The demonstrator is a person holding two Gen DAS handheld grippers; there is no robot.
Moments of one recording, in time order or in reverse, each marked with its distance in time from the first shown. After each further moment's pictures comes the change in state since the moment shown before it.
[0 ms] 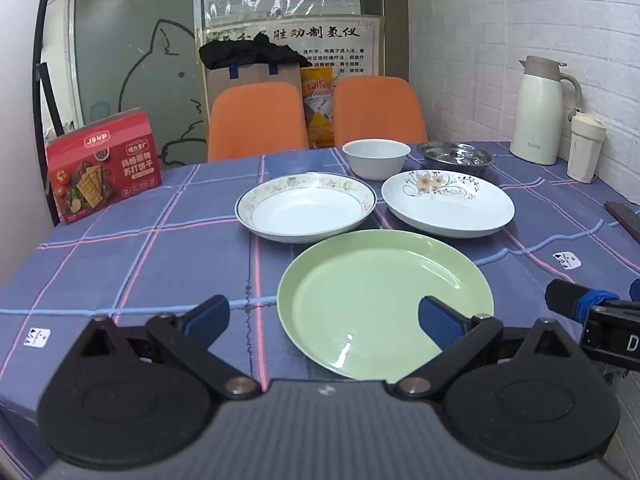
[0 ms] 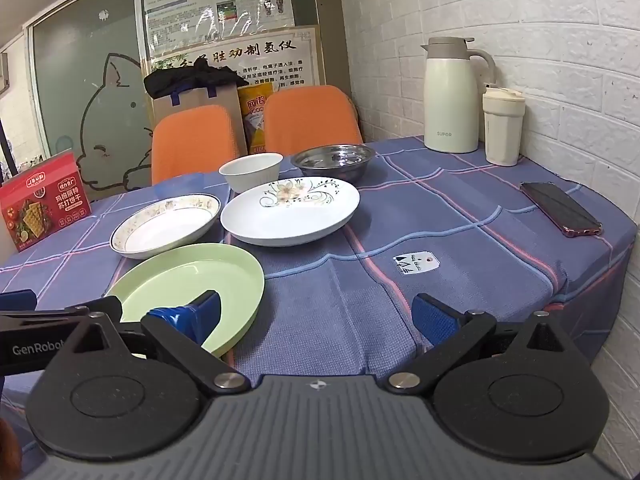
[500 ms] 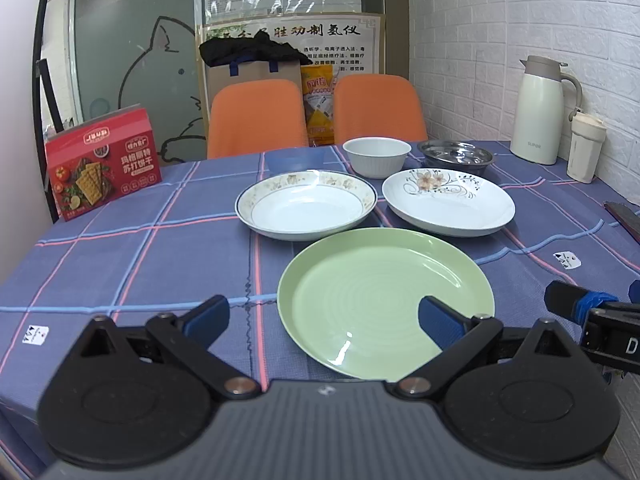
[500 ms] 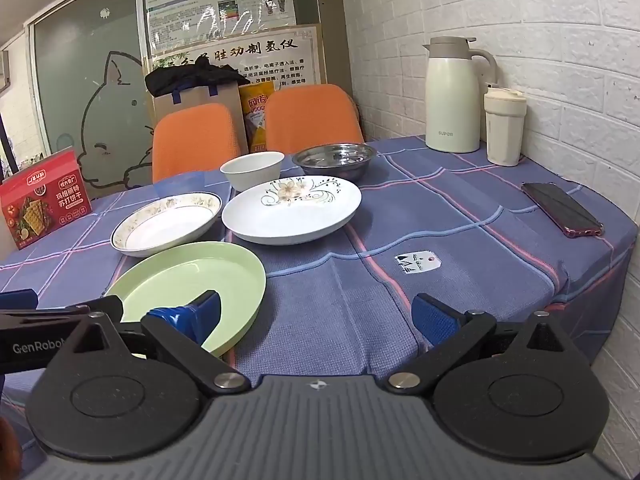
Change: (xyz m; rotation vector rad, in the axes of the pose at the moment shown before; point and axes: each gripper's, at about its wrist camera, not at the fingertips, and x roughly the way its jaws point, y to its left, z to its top) left arm 0.006 0.005 -0.001 -0.031 0.022 -0.013; right arm 0.001 0.002 -0.001 -0.005 -0.001 0.001
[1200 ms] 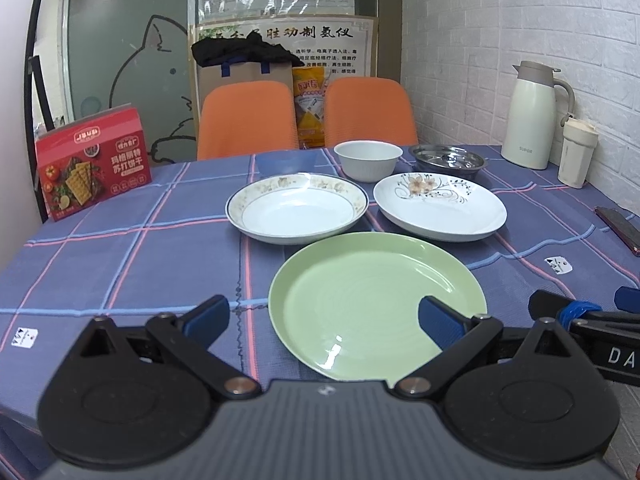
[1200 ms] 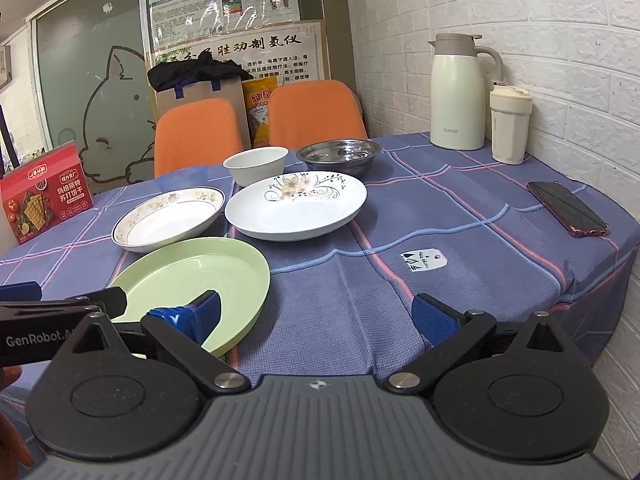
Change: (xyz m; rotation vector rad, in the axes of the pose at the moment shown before) left arm 0.002 0.002 0.003 -0.009 -0.004 -0.039; right arm 0.006 0.005 0.000 -0.011 0.017 0.003
